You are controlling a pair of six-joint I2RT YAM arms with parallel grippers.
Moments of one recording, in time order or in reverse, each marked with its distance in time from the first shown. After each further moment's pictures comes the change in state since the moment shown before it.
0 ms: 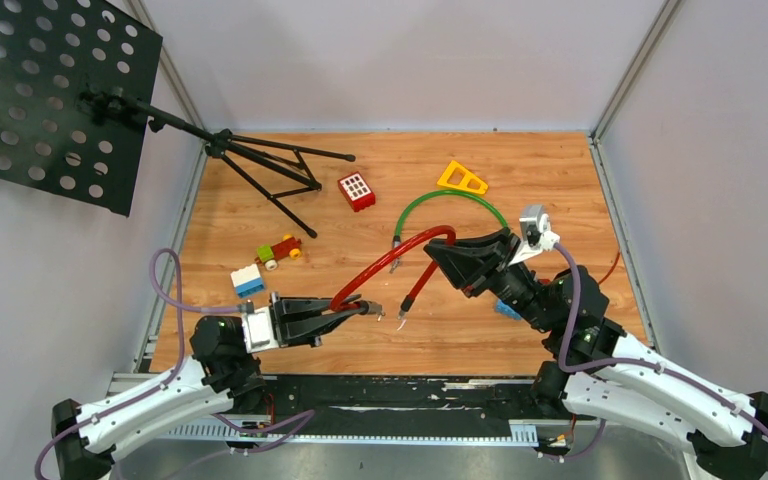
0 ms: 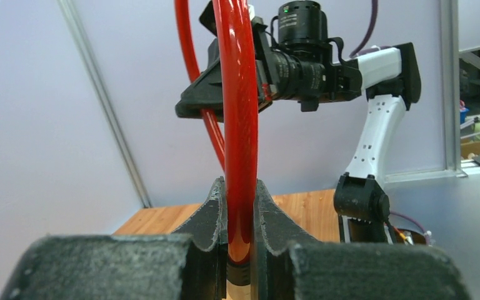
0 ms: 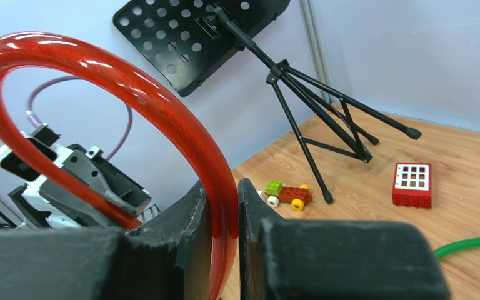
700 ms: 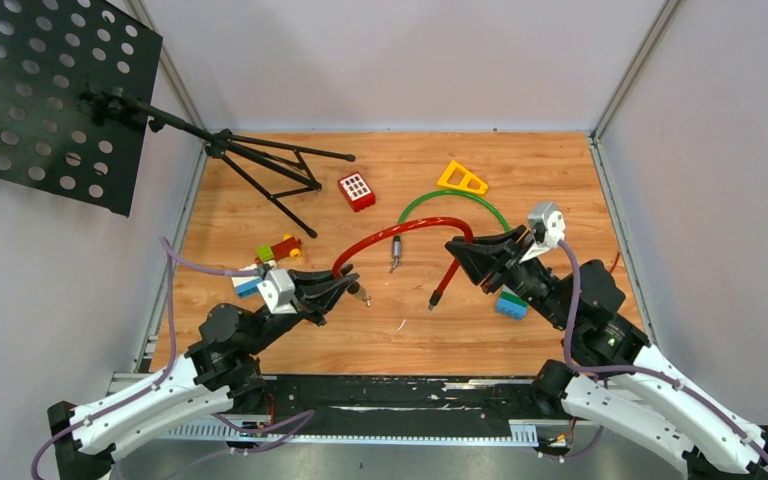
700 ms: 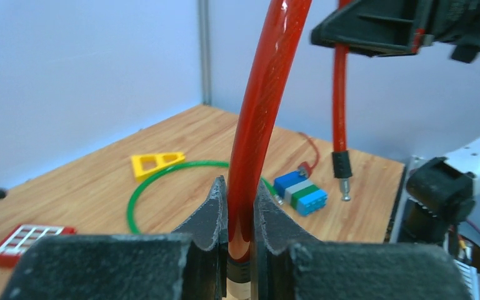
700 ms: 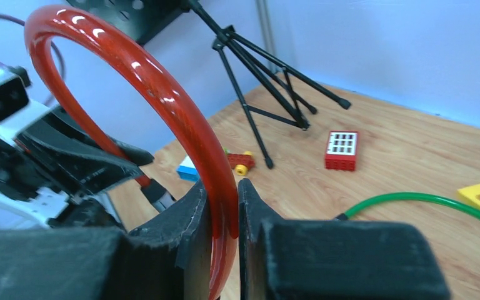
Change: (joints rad) left arm -0.001 -0.003 0.111 -0.416 -0.445 -0.063; right arm -0.156 -0.063 0.062 -0.299 -0.060 -0.134
